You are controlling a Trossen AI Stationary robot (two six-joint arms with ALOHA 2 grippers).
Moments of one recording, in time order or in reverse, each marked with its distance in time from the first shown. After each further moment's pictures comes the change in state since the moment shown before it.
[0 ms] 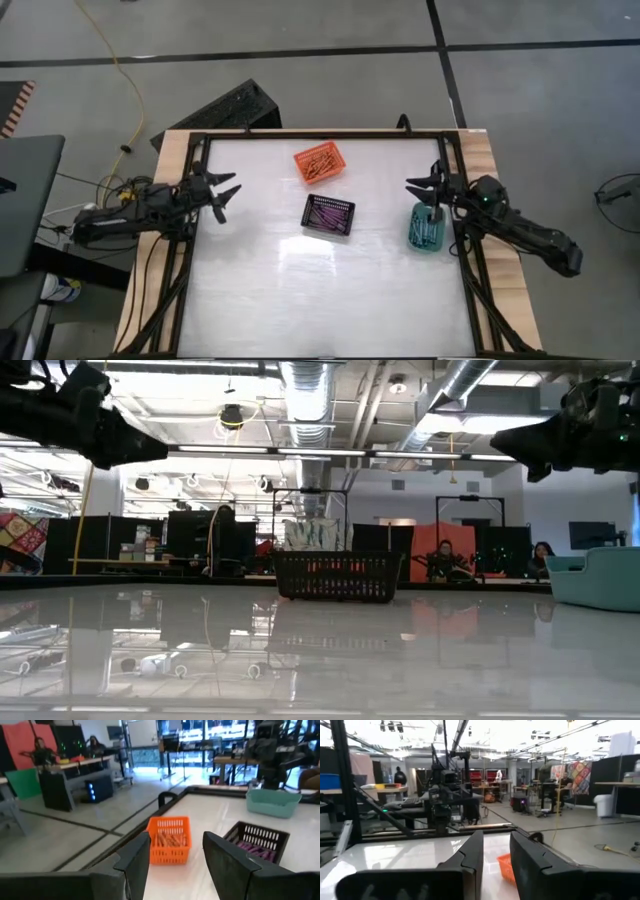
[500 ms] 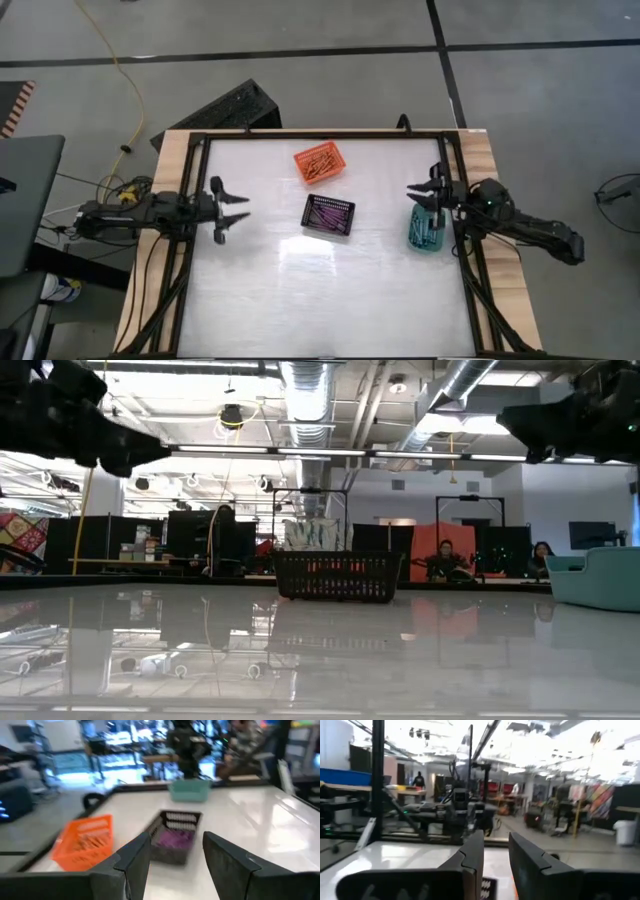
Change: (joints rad) left arm -0.127 0.000 -0.118 0.114 0.258 -0.014; right arm 0.149 0.029 -0.001 0.095 0.041 -0.104
